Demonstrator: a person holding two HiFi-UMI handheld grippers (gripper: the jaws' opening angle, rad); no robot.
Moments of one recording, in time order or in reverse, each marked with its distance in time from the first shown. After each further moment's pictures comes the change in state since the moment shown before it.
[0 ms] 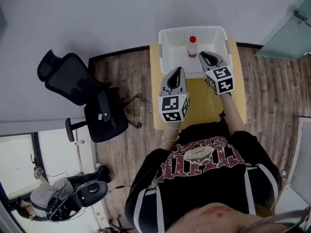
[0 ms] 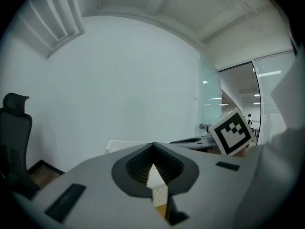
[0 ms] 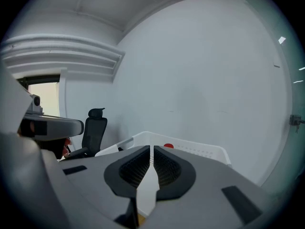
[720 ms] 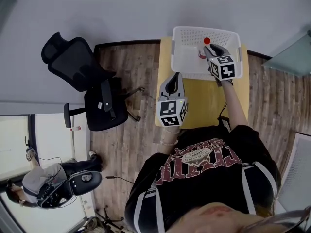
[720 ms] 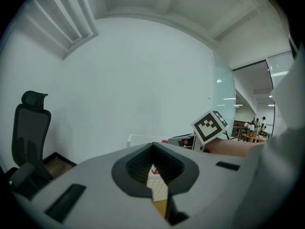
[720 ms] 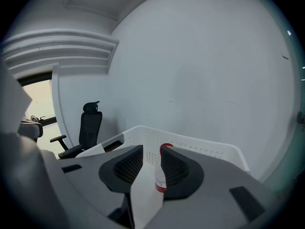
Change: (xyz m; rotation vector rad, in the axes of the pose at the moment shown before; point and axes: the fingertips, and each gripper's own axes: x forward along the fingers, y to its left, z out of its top) left arm -0.034 0.066 -0.012 -0.069 0.015 0.144; right arm 0.085 -0.009 -0.001 0.028 0.112 0.002
